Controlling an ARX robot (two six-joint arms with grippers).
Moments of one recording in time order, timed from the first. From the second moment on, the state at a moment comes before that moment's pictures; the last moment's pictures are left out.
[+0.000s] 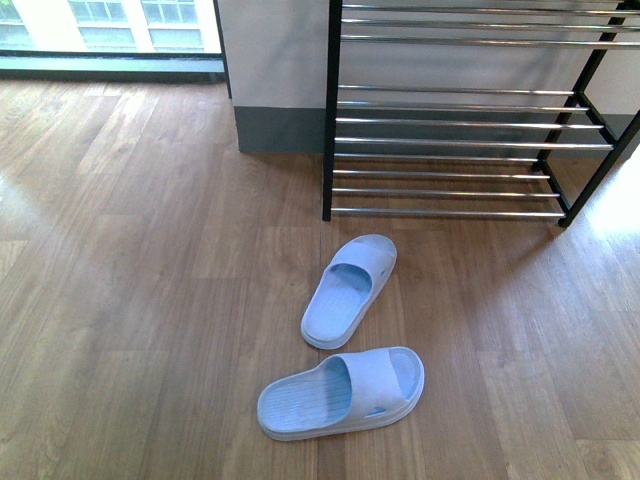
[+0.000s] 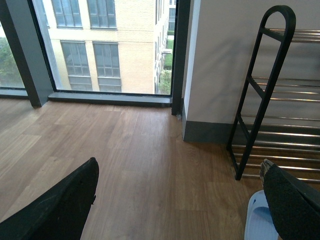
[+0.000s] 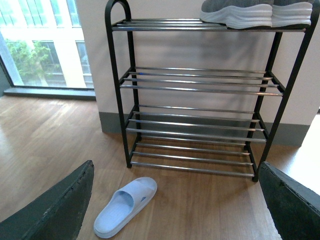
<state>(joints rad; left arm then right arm) 0.00 0.02 0.01 0.00 0.00 -0.01 0.00 0.00 0.02 0.00 0.00 0.00</state>
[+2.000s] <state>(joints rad) 0.00 0.02 0.01 0.00 0.00 -0.01 0.43 2.49 1.12 0.01 0.20 0.70</state>
